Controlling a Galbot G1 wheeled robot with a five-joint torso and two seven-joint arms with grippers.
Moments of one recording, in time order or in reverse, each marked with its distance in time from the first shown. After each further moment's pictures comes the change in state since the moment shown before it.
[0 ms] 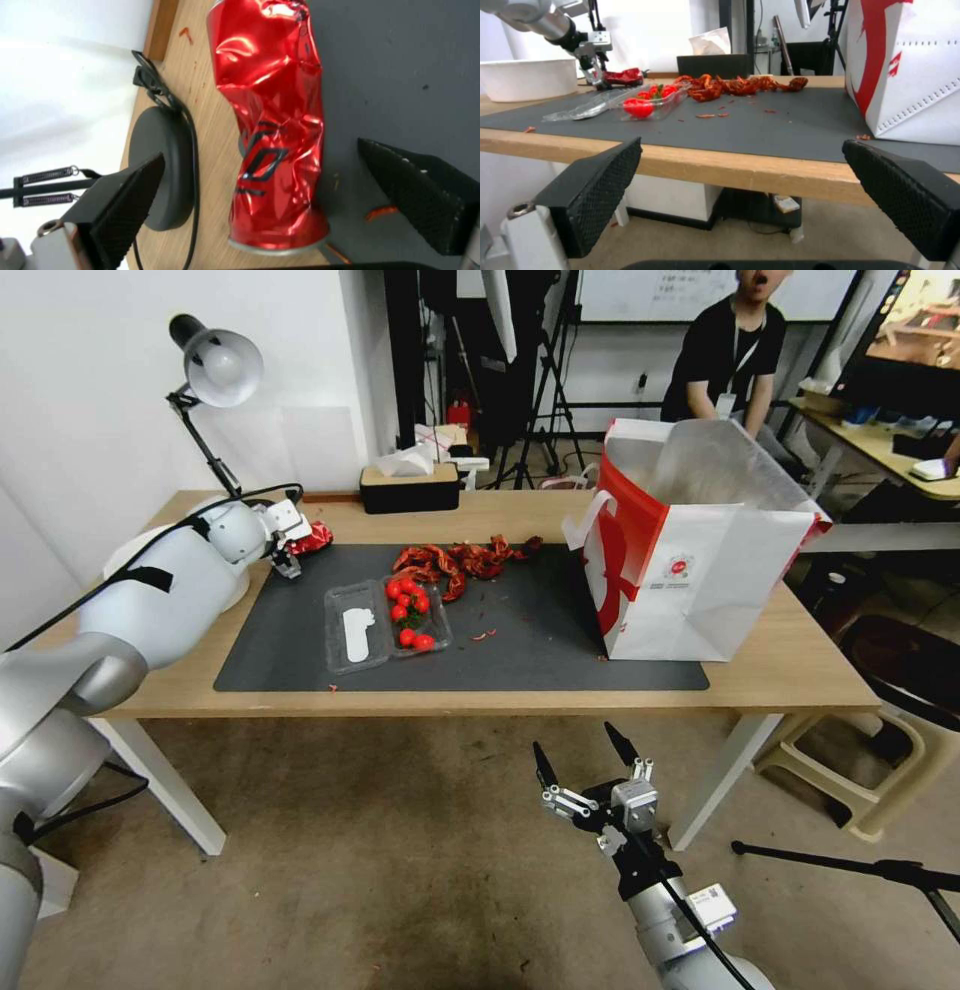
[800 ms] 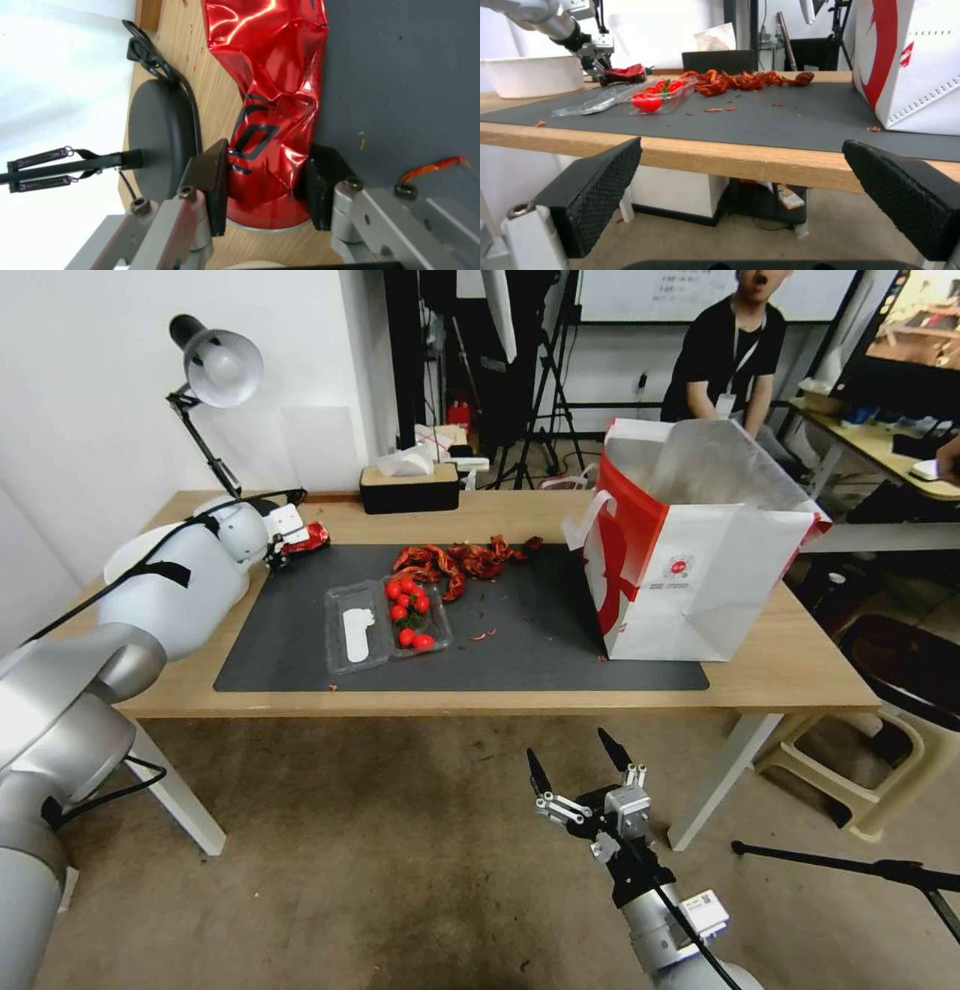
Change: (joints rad) left arm -0.015 -0.042 -0.017 0.112 0.103 -0.024 0.021; right arm -0.014 0.007 -0.014 -0.002 -0.012 0.005 -0.002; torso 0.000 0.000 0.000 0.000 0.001
